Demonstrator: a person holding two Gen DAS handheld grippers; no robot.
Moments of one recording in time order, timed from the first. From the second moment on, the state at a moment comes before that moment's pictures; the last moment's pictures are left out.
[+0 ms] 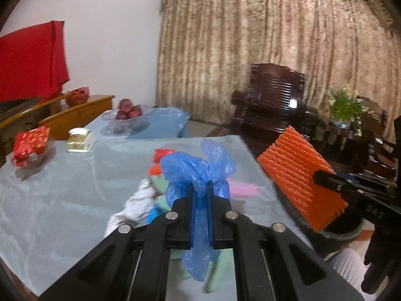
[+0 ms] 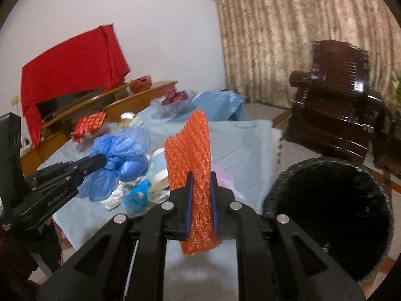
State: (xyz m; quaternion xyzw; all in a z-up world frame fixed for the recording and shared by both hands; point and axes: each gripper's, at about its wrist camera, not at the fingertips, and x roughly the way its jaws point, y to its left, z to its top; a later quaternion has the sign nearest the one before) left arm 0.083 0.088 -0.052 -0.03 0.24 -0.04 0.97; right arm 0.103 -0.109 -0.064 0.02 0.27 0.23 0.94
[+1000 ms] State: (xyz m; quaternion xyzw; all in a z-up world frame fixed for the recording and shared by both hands) left arm 0.192 -0.152 -0.100 0.00 0.31 -0.24 0.92; right arm 0.146 -0.319 -0.138 0.06 0.32 -0.01 0.94
